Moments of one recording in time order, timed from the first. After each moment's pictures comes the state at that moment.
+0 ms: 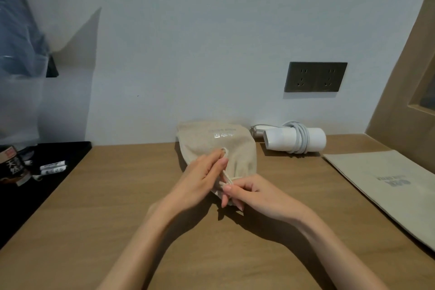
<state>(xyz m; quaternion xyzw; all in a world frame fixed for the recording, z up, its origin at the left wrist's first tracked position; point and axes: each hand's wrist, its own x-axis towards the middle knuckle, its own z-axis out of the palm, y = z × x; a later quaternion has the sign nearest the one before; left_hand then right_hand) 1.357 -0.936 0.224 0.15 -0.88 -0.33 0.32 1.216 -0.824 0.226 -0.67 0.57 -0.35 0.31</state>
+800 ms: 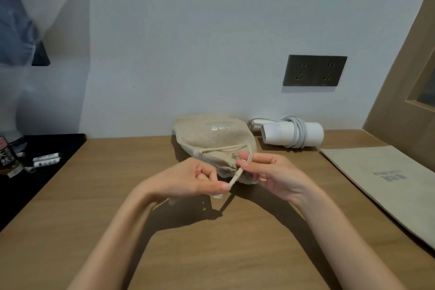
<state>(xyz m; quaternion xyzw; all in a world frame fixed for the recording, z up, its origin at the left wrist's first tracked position) 1.384 -0.931 0.250 0.19 -0.84 -0.50 0.07 1.192 -0.822 0.242 -0.35 0.56 -0.57 0.49</state>
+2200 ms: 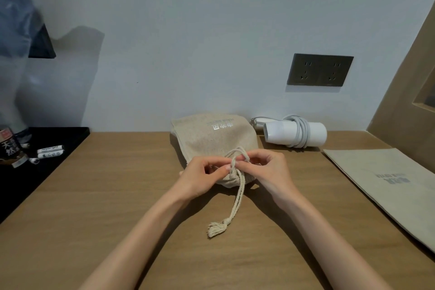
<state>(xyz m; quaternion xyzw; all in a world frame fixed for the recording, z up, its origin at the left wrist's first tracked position) 1.348 -0.932 0.204 0.27 -0.82 -0.42 0.27 1.200 -0.833 0.217 -0.47 0.60 -0.60 0.24</state>
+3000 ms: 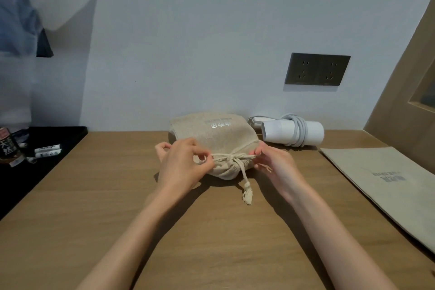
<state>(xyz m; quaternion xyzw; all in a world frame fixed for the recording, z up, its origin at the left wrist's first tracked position) 1.361 -0.931 0.221 0.38 -0.84 -0.10 0.38 1.184 -0.831 0.229 -0.31 0.58 -0.65 0.37</state>
